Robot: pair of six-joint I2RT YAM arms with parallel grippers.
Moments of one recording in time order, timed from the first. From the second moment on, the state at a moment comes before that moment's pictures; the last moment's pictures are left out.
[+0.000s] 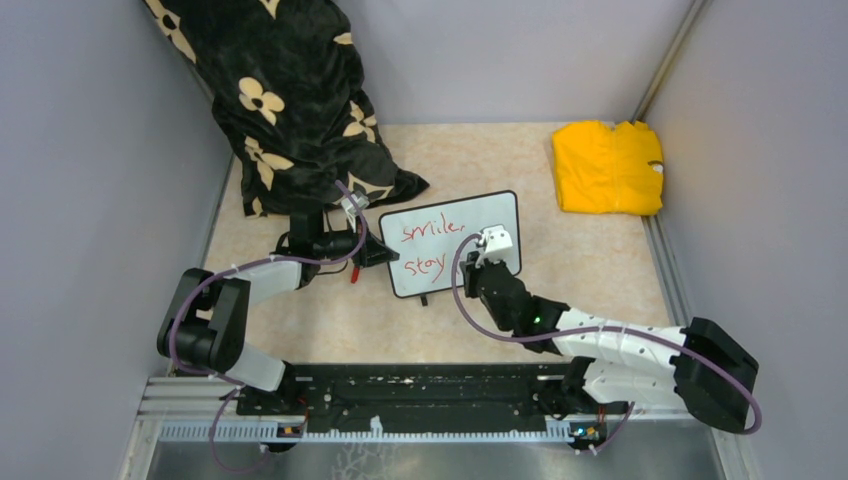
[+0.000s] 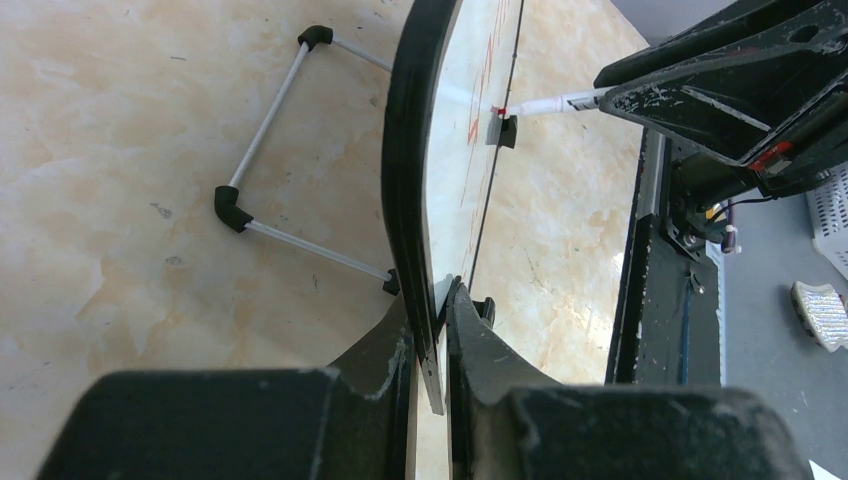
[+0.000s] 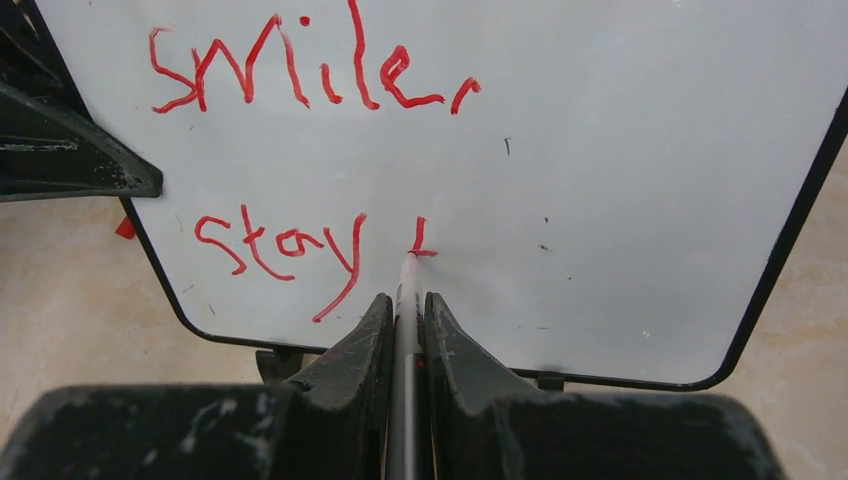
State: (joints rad) left arm -0.28 1.51 0.62 0.45 0.95 -0.16; right arm 1.01 1.05 0.45 0.25 0.63 0.36
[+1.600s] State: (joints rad) left arm -0.28 1.51 0.62 0.44 0.95 -0.16; right arm 0.99 1.00 0.43 0.24 0.65 0.36
